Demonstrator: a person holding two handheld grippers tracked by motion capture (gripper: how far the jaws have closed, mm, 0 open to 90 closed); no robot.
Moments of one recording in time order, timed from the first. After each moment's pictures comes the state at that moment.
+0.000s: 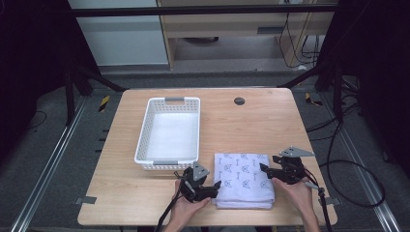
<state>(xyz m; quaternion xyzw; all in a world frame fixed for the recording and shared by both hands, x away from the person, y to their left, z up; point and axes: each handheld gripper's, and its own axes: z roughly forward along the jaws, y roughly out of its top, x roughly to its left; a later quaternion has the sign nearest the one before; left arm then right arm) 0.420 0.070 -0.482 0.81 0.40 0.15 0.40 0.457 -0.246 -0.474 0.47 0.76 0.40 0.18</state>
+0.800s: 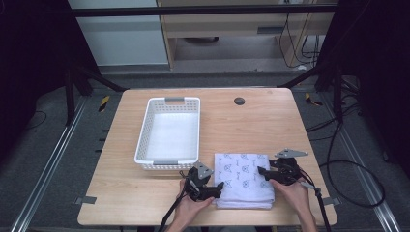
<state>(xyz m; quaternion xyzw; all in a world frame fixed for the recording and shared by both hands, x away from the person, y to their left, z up) 0.428 0.060 -0.496 0.82 0.41 0.13 0.38 0.462 -0.241 -0.490 0.48 0.78 0.38 0.15</state>
